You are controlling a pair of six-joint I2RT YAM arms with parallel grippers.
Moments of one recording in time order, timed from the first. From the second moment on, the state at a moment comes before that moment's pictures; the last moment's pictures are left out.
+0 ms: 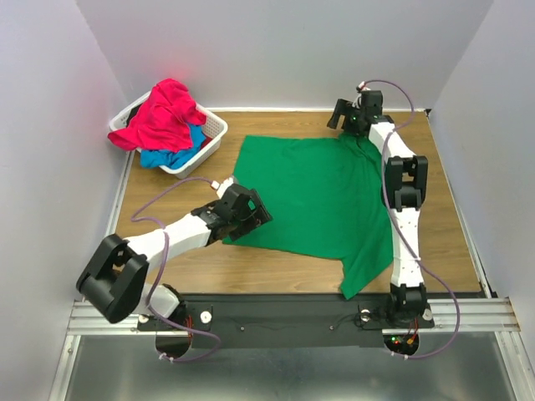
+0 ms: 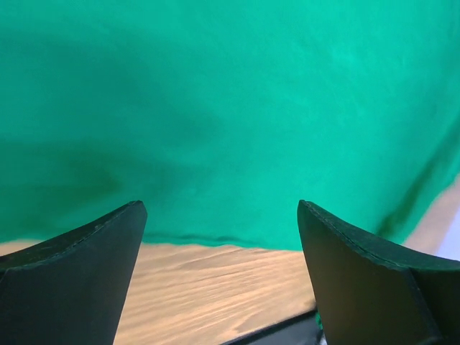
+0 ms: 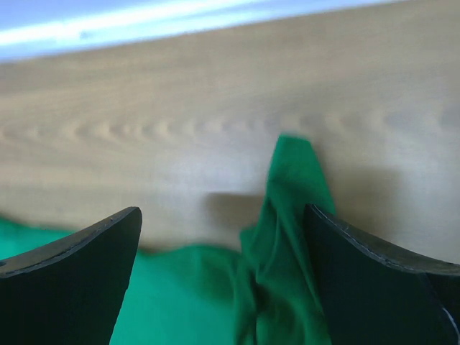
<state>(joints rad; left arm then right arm) -0.69 1.37 0.69 -0.16 -0.06 -1.08 0.04 2.63 2.34 -0.32 -0.19 0.31</state>
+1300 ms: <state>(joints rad) -0.44 1.75 1.00 -0.08 -0.02 -0.75 0.00 1.79 1.11 -0.48 0.19 0.52</state>
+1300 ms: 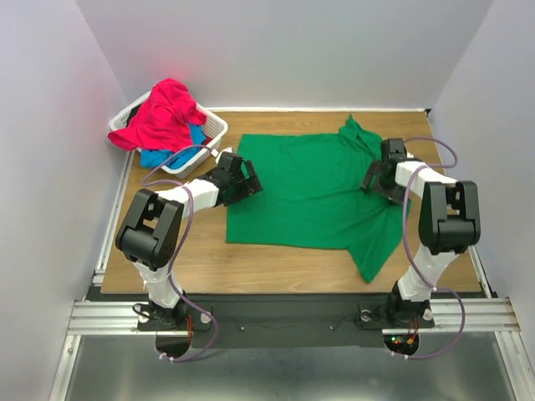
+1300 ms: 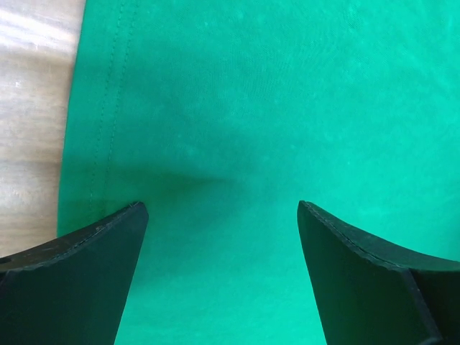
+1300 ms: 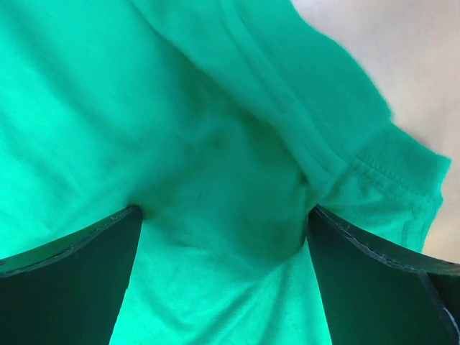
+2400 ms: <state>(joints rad) -0.38 1.21 0.57 -0.27 -0.13 -0.86 -0.01 0.99 0.62 -0.63 0.10 0.68</state>
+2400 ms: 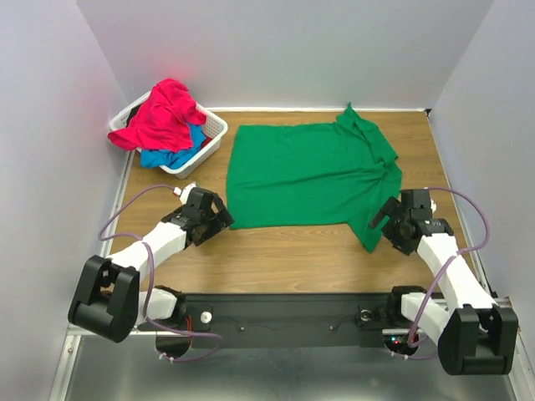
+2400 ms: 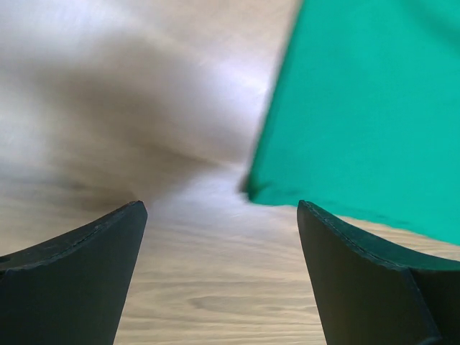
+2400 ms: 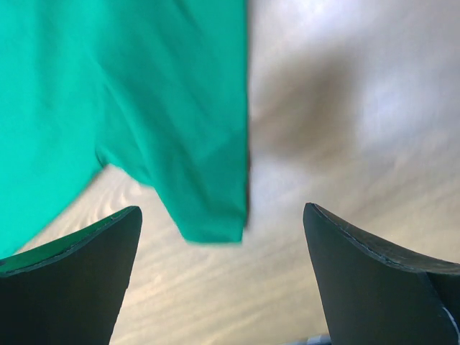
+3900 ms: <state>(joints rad) -0.47 1.43 0.62 -0.11 -0.11 -0.95 -0.01 1.07 0.51 -0.67 -0.02 0.90</state>
